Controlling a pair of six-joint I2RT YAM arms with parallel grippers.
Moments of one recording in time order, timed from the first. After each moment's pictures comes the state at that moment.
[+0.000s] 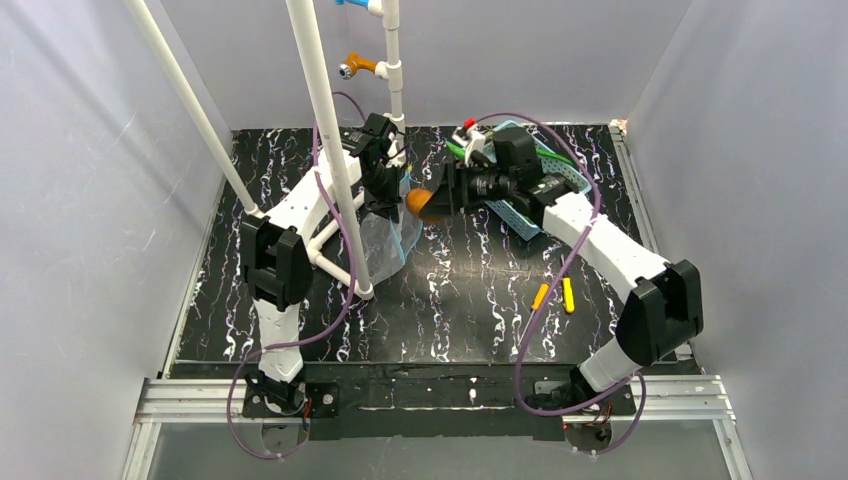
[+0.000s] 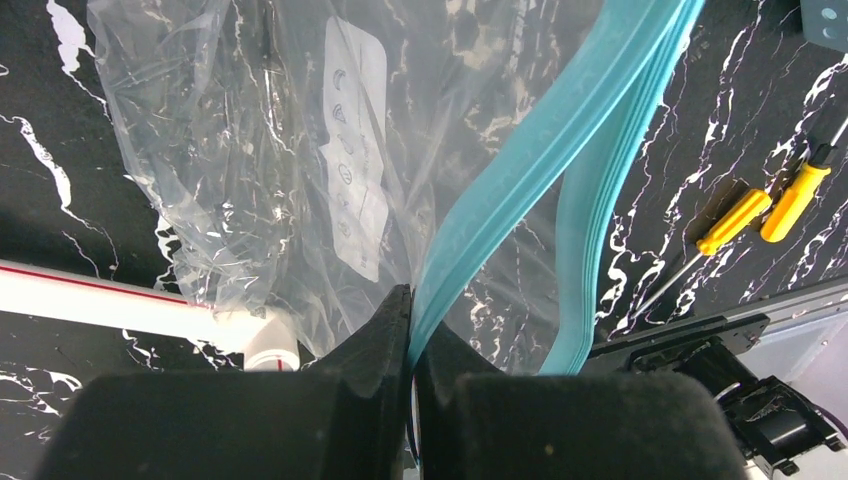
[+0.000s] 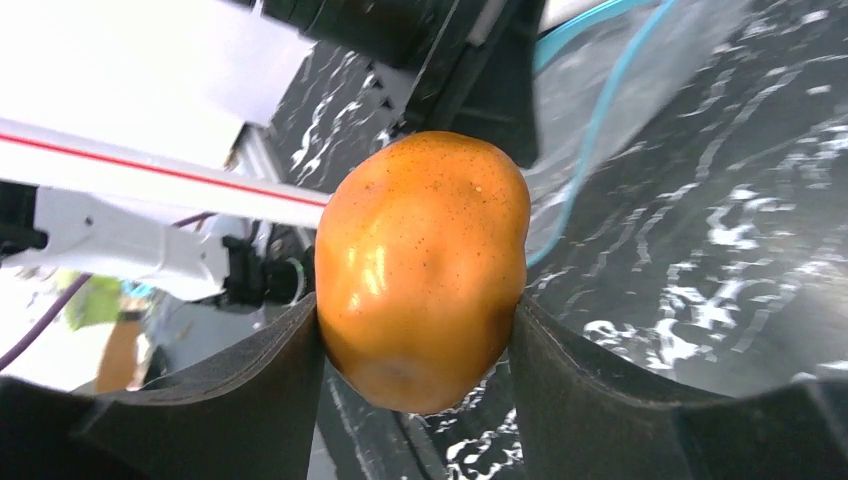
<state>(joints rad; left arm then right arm) -0.45 1.99 1.92 -1.19 0.17 -0.44 0.53 1.54 1.39 -0.35 -0.66 0.40</state>
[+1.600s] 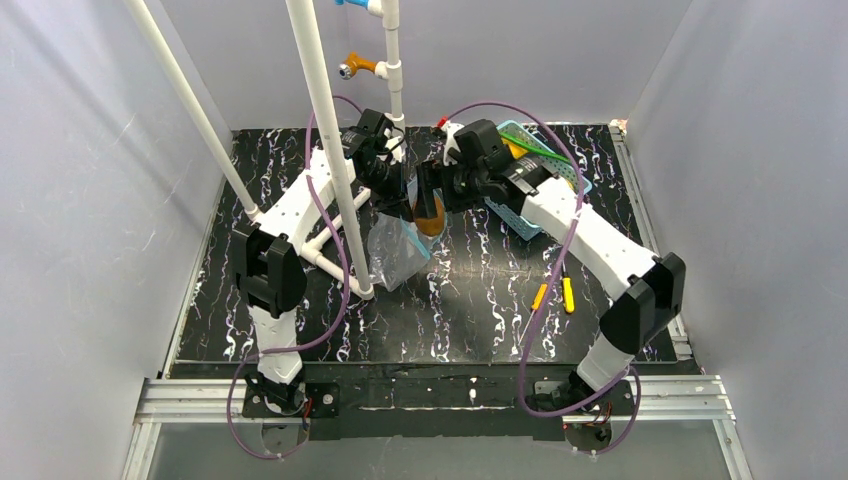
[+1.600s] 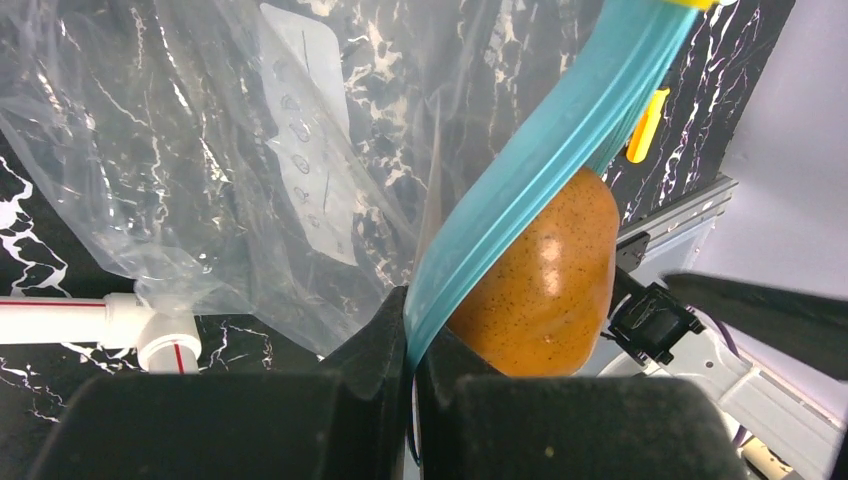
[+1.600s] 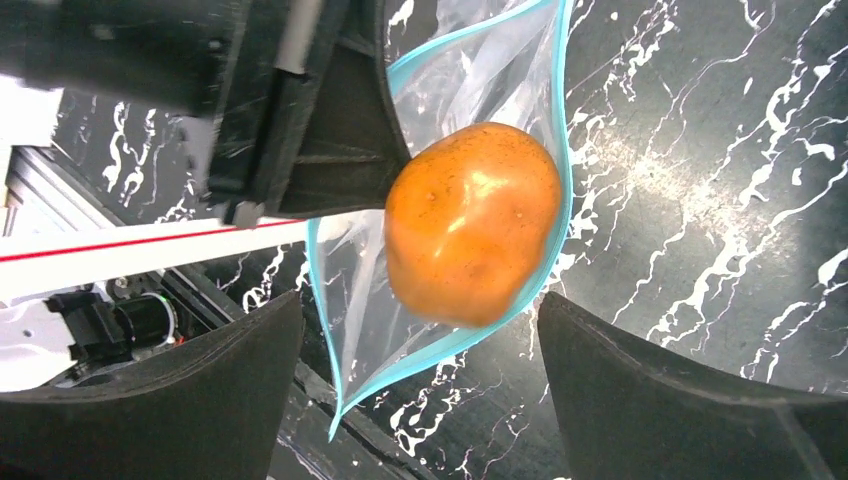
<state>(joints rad) -0.45 1.93 1.89 -1.16 0.40 -0.48 0.71 1.68 1.69 -0.78 -0.19 0.34</state>
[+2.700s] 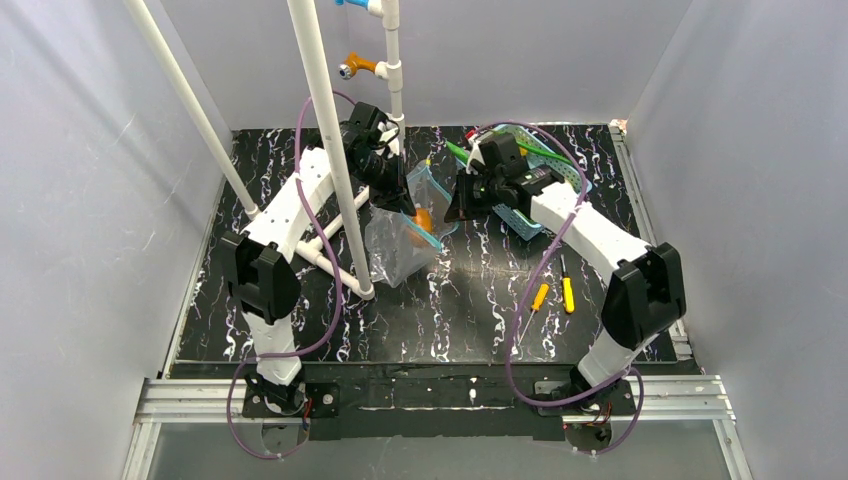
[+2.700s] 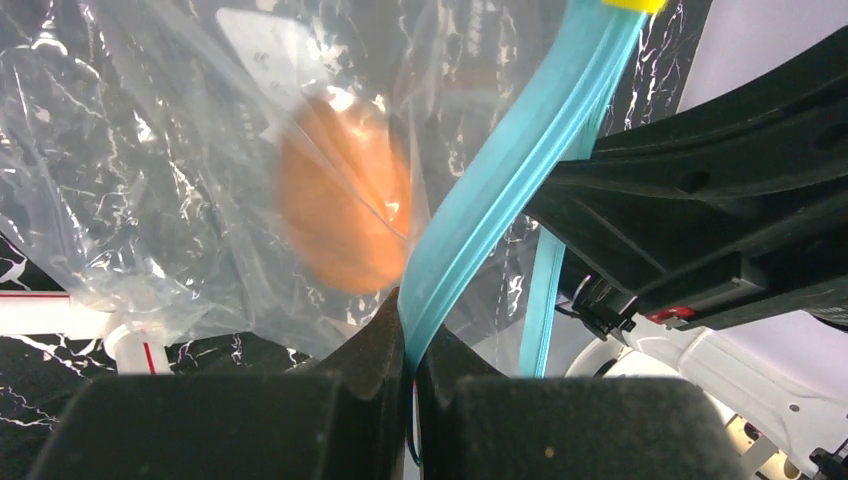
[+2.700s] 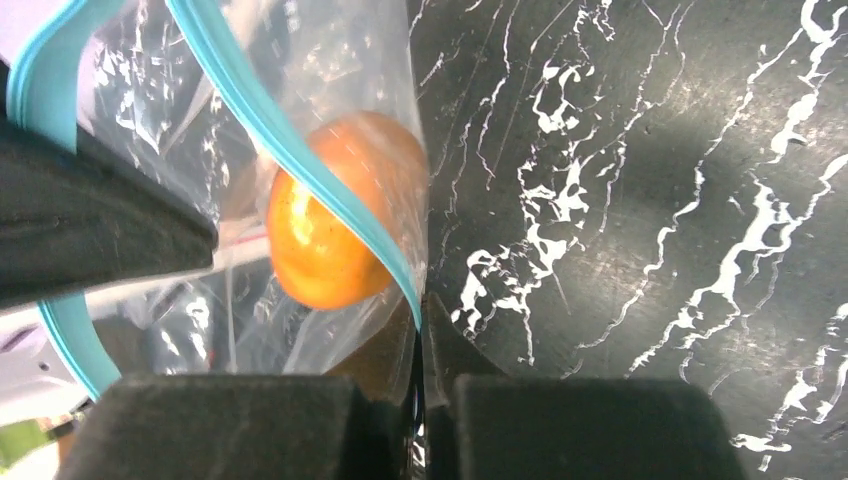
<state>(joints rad) -0.45 1.87 1.91 -1.16 0.45 -0.51 0.55 1.64 1.42 -0.56 -0.38 0.44</state>
